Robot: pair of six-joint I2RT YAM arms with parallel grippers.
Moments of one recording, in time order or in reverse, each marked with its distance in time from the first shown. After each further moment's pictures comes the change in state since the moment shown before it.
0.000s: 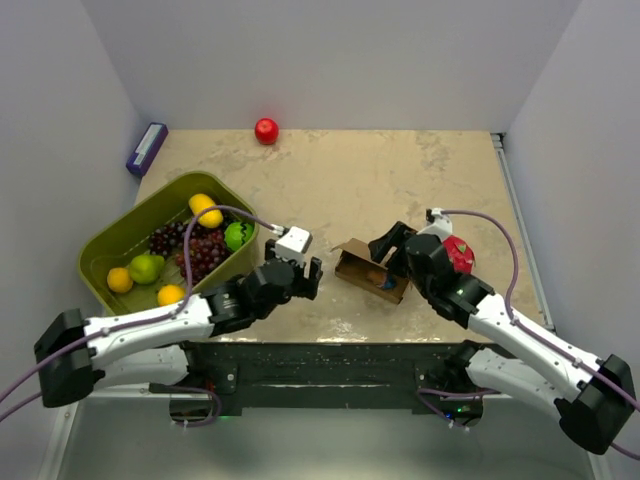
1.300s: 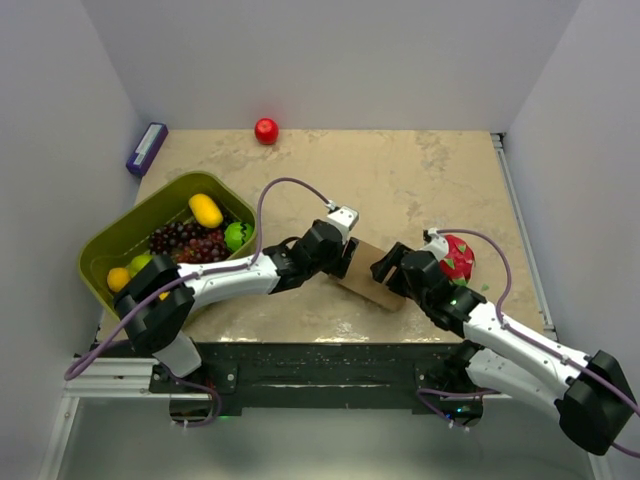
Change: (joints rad) left arm 0.133 0.486 0.341 0.001 0.249 0.074; right arm 0.000 0.000 -0.185 0.043 -0.045 0.071
